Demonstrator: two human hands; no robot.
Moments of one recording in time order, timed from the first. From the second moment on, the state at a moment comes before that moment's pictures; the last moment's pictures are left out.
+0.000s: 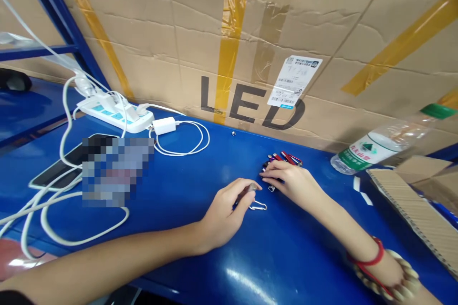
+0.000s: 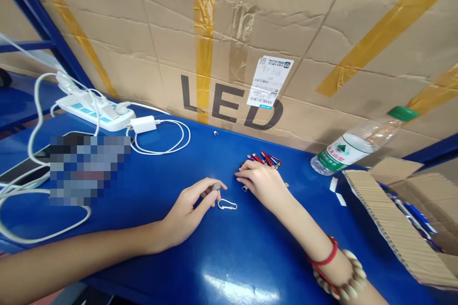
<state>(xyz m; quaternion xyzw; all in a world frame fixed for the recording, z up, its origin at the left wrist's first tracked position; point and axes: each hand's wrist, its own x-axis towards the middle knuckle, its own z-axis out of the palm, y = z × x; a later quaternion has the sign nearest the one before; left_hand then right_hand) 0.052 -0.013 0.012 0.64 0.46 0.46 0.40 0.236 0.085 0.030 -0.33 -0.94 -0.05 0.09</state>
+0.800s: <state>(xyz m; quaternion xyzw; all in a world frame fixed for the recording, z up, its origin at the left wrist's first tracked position) 0.047 -0.006 0.012 0.70 0.47 0.41 0.34 0.239 0.091 0.024 -0.31 -0.94 -0.03 0.11</state>
